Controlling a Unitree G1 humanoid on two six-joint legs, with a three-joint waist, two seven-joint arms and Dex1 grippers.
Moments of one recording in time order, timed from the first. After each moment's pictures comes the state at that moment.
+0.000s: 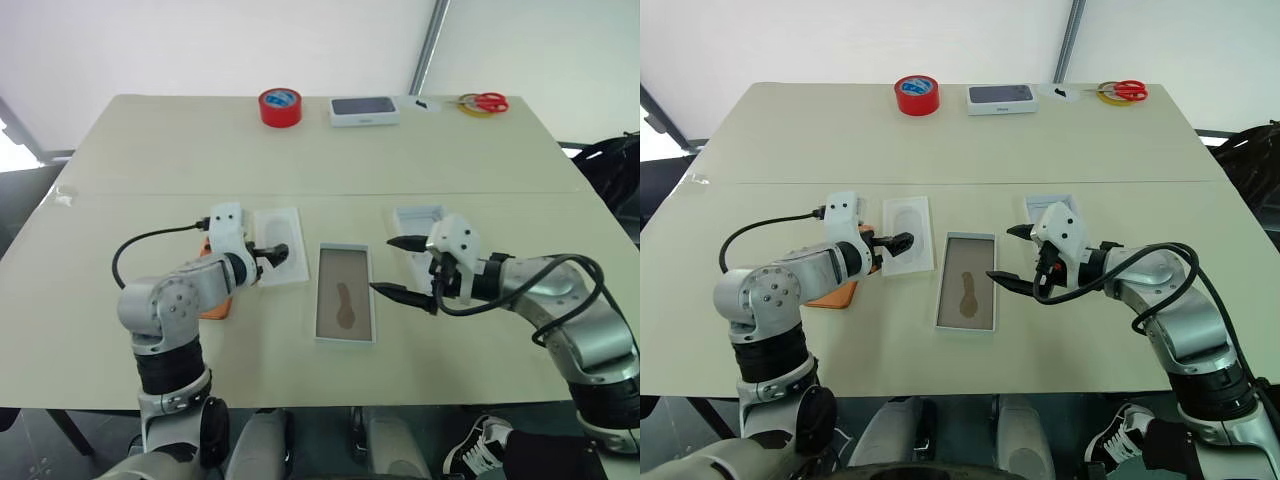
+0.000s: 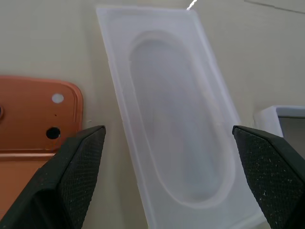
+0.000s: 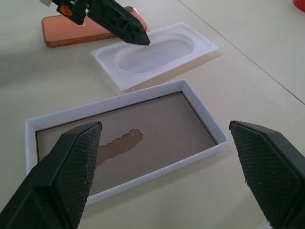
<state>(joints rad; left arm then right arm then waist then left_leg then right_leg) -0.55 0.07 0.31 -0.36 -0.52 1.52 0.13 -0.29 -0.74 0.02 -0.40 0.42 0.60 0.89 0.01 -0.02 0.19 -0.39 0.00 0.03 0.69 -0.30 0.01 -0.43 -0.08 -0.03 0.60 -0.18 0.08</state>
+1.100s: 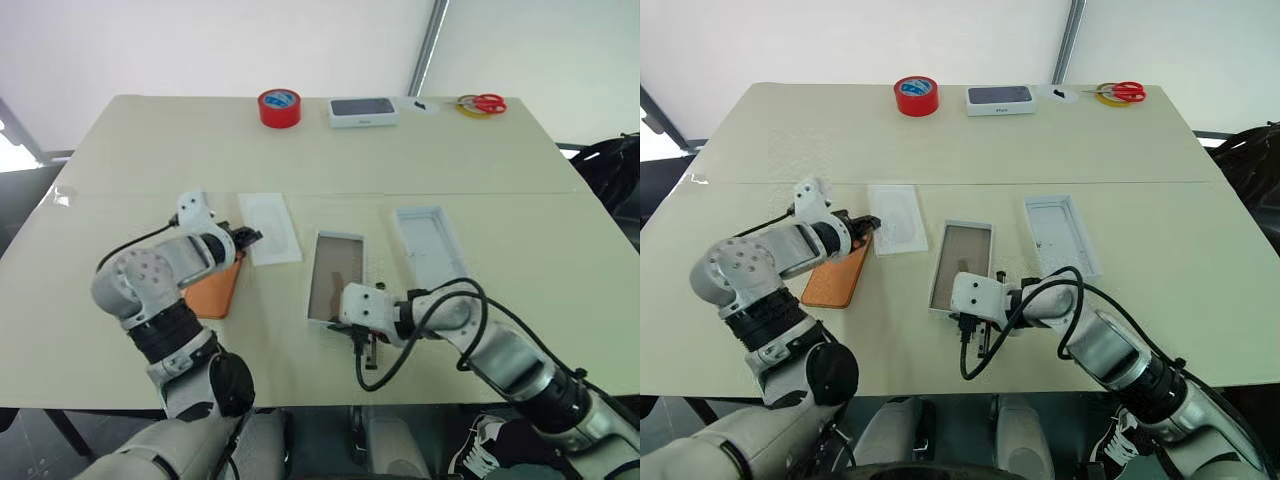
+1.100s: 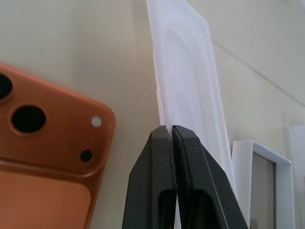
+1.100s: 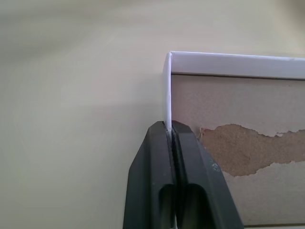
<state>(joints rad) -0.79 -0.02 0.75 -0.24 -0.43 1.61 0.06 -0.42 -0.66 0.55 -0.42 0.07 0.63 0.85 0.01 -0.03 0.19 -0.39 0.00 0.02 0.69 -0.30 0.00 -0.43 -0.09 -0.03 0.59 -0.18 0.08</state>
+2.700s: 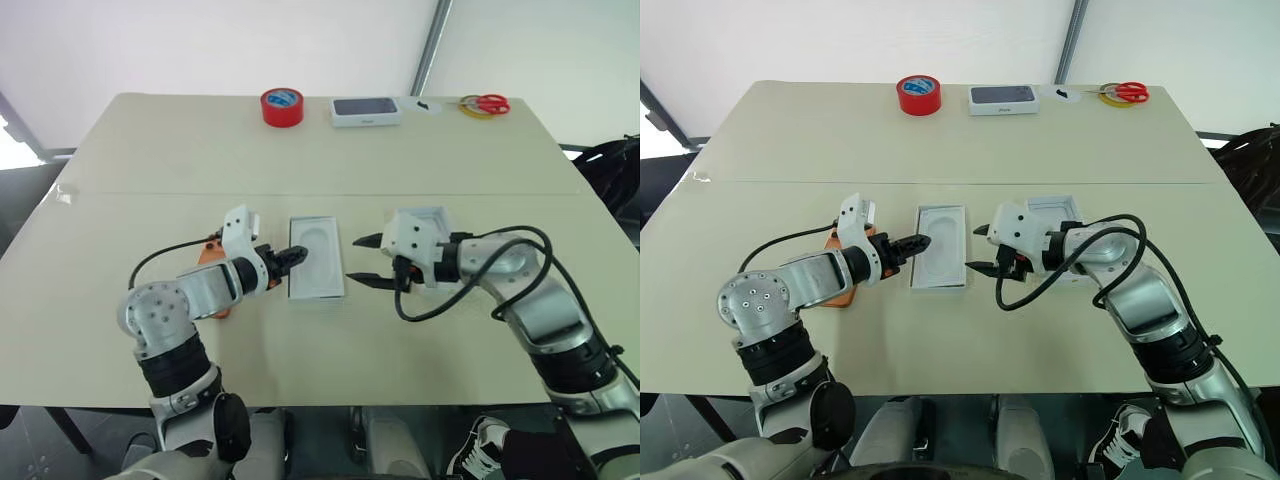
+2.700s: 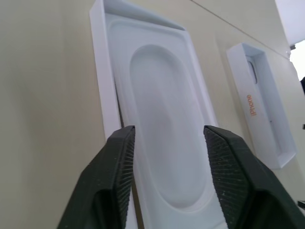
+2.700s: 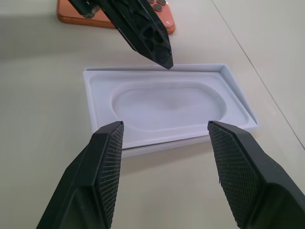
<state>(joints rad) -0.55 -0.03 0.51 -0.37 -0.87 1.61 0.19 -0.51 -0.66 0.23 -0.28 0.17 0.49 0.96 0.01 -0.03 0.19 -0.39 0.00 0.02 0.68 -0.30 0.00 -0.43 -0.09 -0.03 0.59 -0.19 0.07</state>
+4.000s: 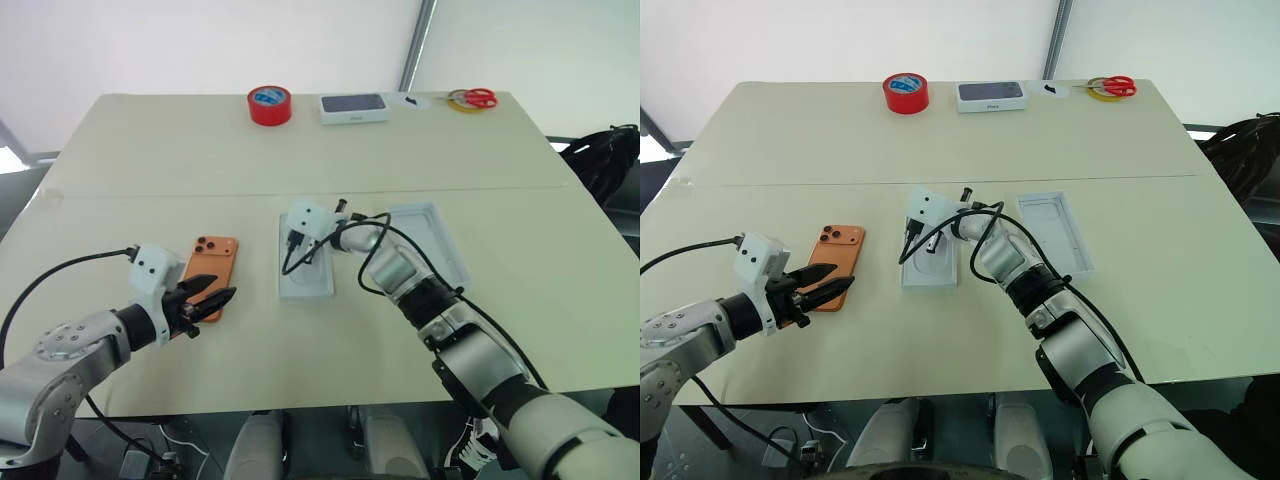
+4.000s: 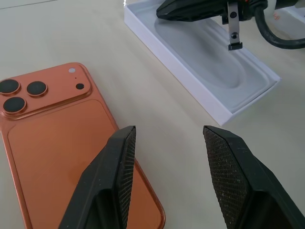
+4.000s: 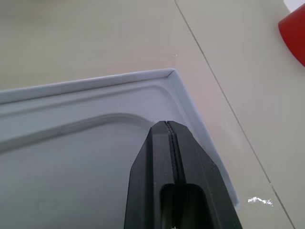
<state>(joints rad) 0.07 0.70 0.34 -0.61 -0.73 0.91 -0.51 -0.90 -0.16 0.46 0.54 -0.27 0.22 0.53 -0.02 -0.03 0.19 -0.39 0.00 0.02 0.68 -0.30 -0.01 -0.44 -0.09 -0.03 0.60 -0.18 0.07</state>
